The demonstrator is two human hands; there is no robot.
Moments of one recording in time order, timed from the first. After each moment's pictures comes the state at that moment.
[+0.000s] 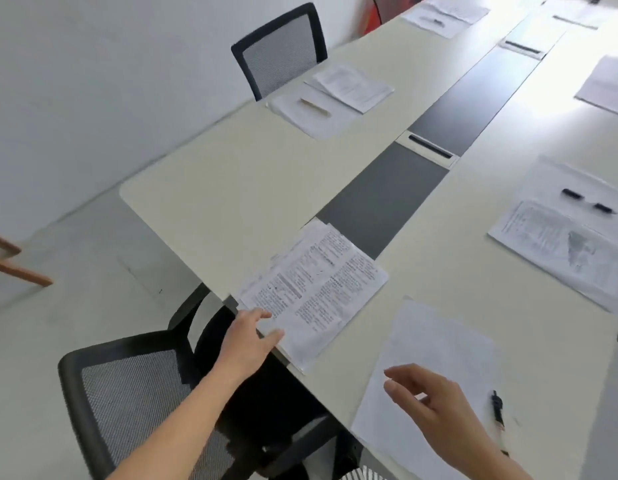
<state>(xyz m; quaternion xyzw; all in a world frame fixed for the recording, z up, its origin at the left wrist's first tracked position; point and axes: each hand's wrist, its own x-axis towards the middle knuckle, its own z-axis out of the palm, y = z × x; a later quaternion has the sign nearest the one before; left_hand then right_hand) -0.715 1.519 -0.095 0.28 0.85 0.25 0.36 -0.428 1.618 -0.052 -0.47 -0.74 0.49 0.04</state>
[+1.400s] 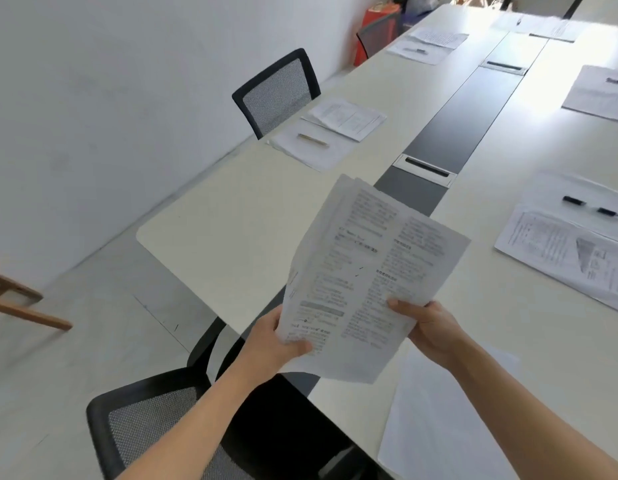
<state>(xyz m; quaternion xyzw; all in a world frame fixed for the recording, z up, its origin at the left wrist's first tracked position) -0.734 1.544 -0.040 0.32 0.71 0.44 0.45 -0.515 1.720 -0.053 -0.38 -0.39 0.81 0.21</state>
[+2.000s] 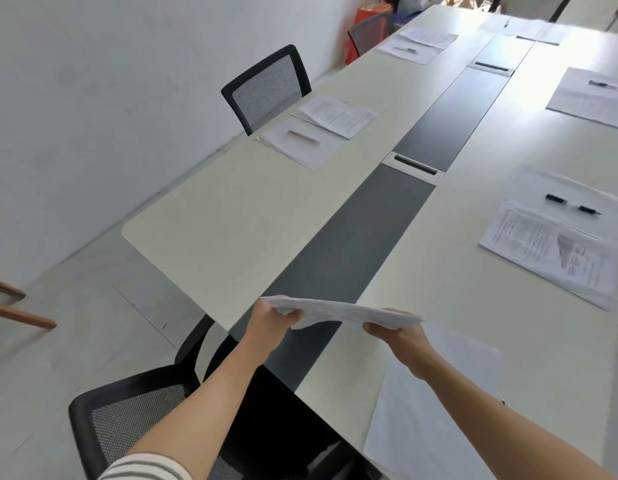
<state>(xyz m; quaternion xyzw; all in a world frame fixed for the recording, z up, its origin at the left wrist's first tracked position) -0.731 1.583 -0.075 0.25 0.73 0.47 0.42 -0.513 1.698 -0.084 -0.48 -0.57 0.65 0.17</state>
